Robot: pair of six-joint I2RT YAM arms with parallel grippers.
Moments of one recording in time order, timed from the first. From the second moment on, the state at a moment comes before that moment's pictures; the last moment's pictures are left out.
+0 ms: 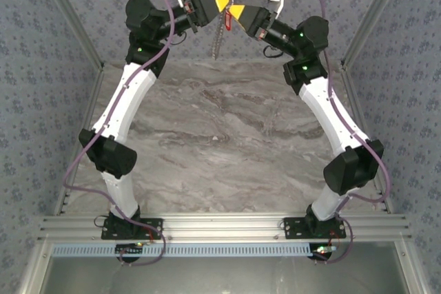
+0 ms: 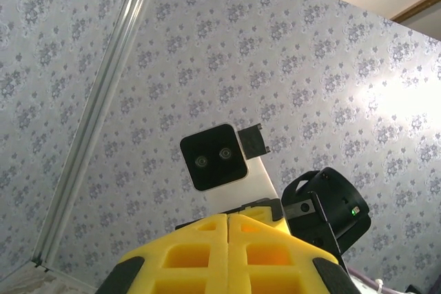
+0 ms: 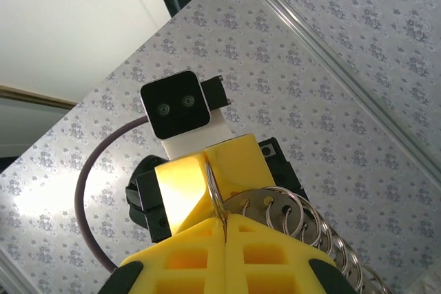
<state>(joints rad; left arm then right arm) -0.43 1.90 2.19 0.27 0.88 -0.87 0.36 1.70 1.79 0.48 -0.79 1.20</state>
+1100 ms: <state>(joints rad) -0.43 1.94 2.24 0.30 0.88 -0.92 0.20 1.62 1.62 0.53 -0.83 1.27</state>
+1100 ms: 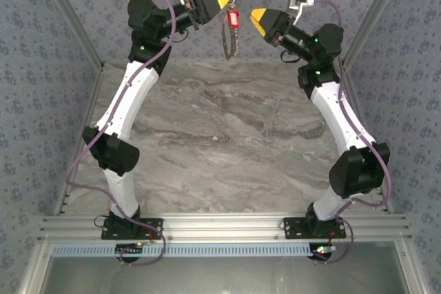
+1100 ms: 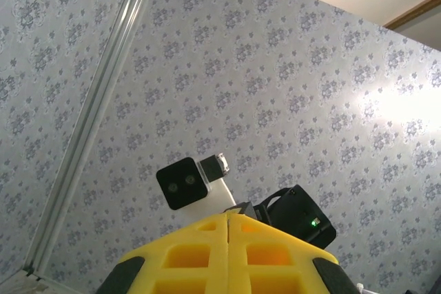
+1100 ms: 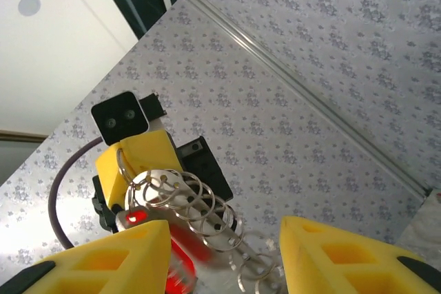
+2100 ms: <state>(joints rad) -0.44 1.95 2.24 0.46 0.80 -1.09 0.34 1.76 2.00 0.36 -0.75 1.18</state>
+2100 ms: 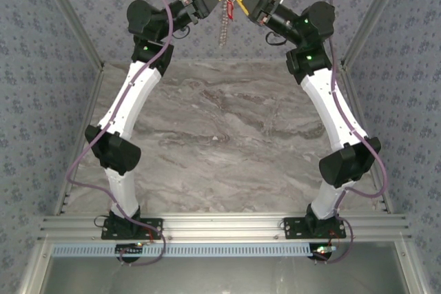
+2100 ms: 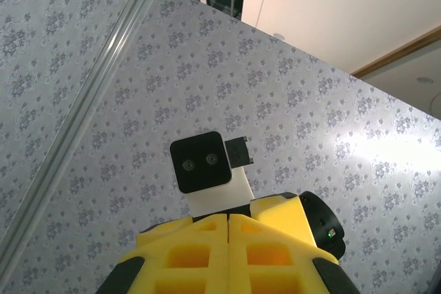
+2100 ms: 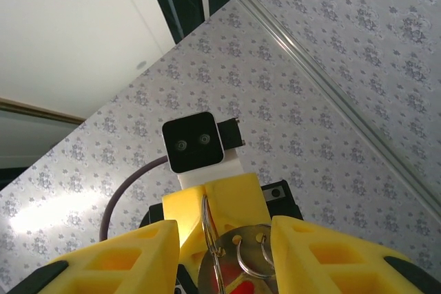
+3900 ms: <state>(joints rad) -0.40 1.92 2.46 -0.23 1.06 -0.55 0.21 1.76 2.00 0.16 -1.15 1.05</state>
